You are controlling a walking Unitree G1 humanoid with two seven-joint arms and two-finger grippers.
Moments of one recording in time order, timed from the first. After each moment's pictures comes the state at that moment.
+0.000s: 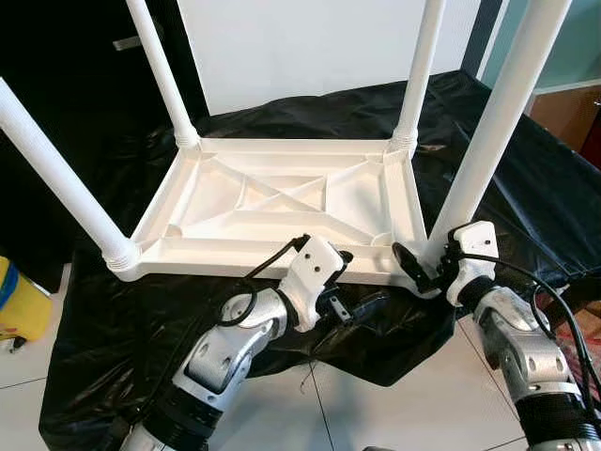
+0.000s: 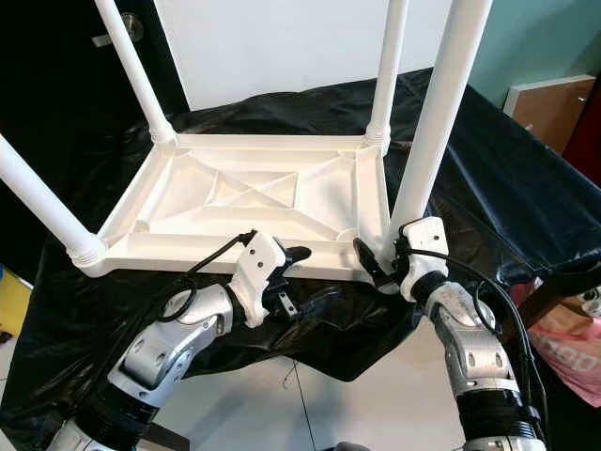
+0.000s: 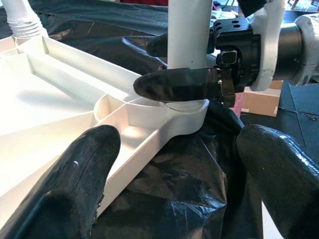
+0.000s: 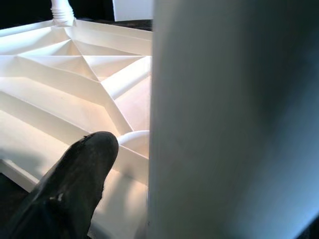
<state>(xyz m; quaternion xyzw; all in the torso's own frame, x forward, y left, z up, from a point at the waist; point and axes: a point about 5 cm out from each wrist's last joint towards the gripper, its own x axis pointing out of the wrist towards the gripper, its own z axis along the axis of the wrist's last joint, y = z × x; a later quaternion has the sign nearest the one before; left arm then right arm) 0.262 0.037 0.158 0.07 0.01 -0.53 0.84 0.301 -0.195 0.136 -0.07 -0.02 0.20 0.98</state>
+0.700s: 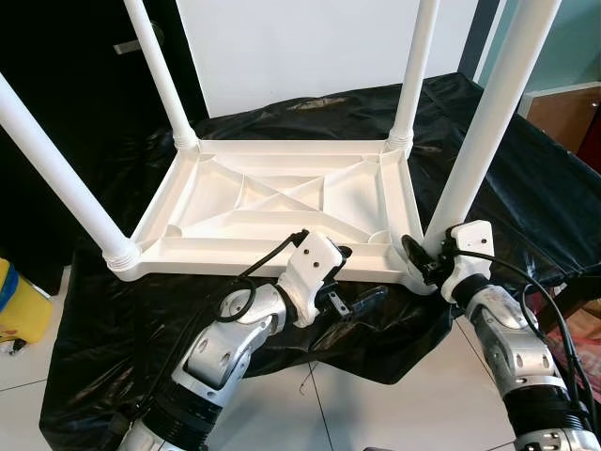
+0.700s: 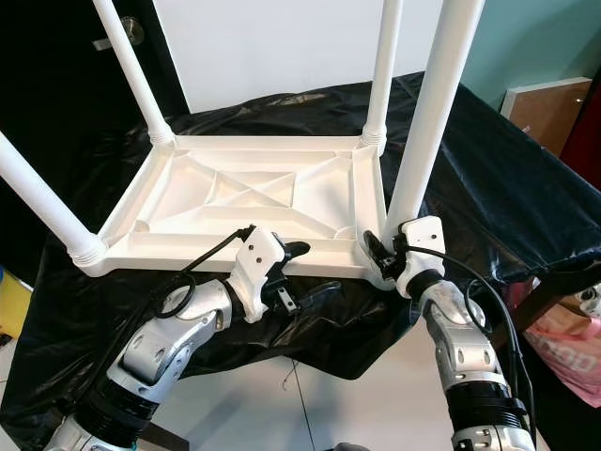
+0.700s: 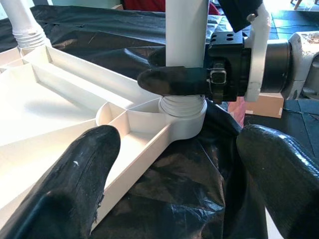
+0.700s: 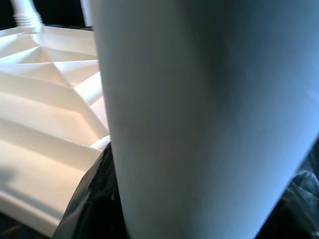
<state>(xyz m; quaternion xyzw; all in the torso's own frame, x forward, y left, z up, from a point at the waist) 0.266 0.038 0.162 0.08 0.00 -0.53 0.85 0.308 -0.193 0.128 -0.06 -0.03 0.11 0.99</state>
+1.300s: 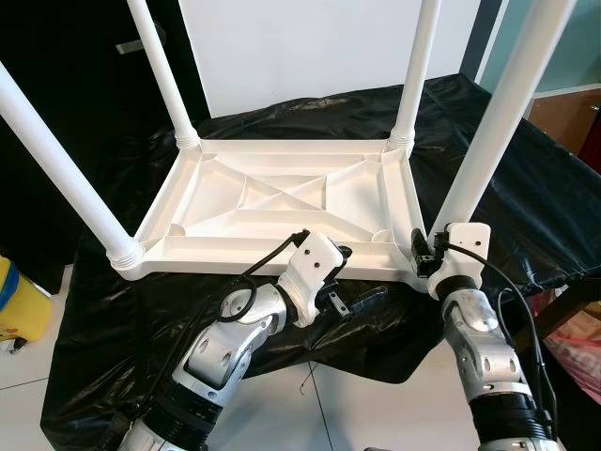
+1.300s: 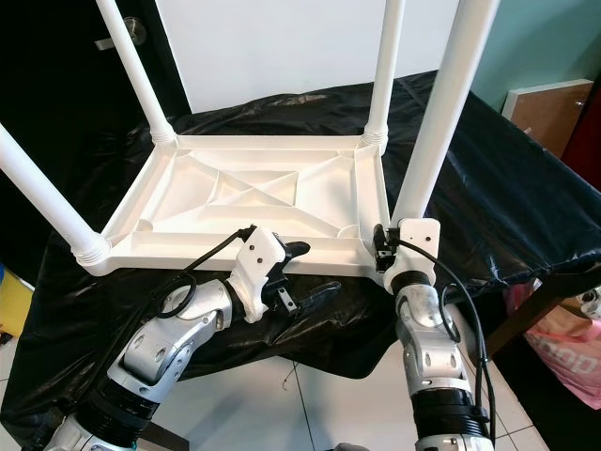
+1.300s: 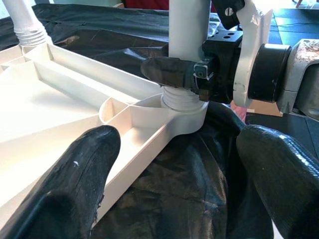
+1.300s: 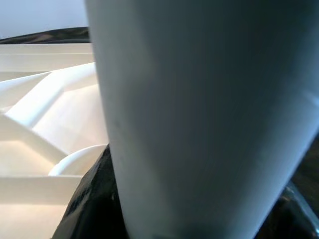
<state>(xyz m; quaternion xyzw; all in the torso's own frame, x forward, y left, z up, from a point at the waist) 0.266 0.038 0.162 0.08 0.00 -0.53 0.85 0.304 -0.178 0.130 -0.01 -0.03 -0.06 1.00</state>
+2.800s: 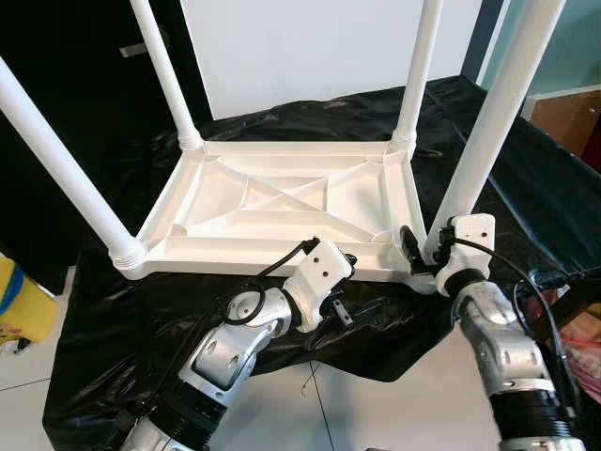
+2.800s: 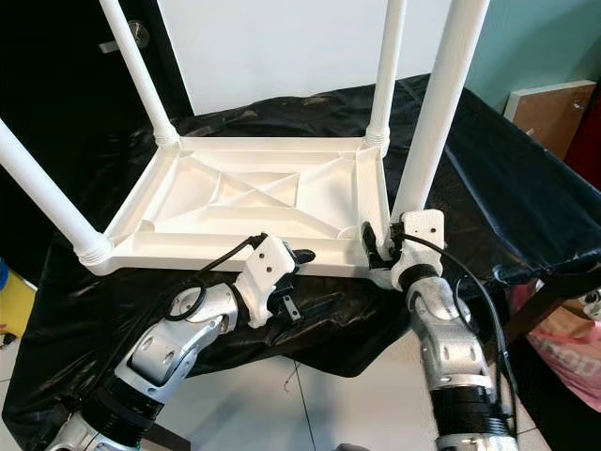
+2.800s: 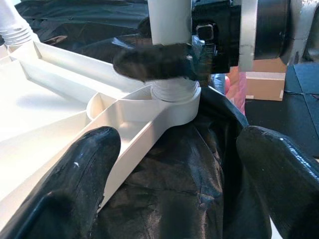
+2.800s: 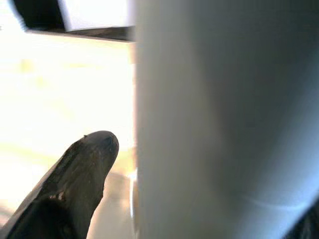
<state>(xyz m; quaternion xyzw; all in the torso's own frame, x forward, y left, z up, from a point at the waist) 0.266 0.031 0.154 0.11 0.00 -0.53 0.84 0.306 -0.191 0.144 -0.07 -0.02 0.11 0.99</state>
